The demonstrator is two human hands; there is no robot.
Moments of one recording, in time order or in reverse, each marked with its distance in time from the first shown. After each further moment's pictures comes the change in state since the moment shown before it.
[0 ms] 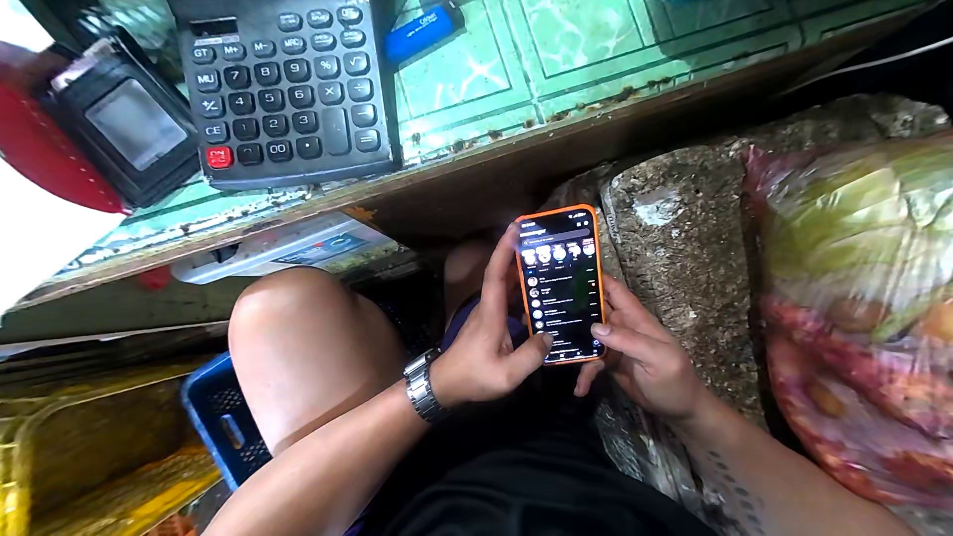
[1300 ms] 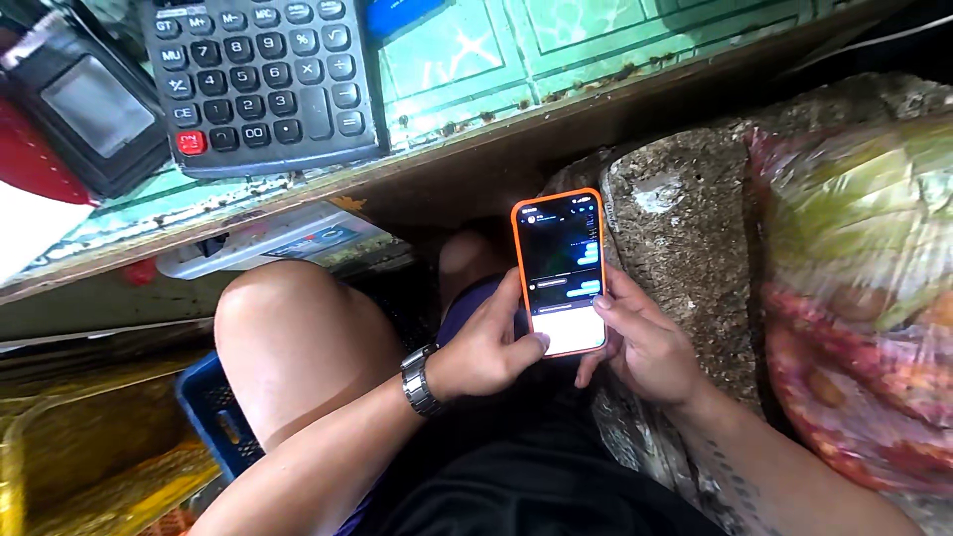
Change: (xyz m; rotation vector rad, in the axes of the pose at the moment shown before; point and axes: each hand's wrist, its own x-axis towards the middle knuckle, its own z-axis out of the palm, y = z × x) left_hand -0.004 0.000 0.000 0.018 -0.134 -0.216; right_hand 0.000 -0.001 0.002 -0.017 0.111 0.007
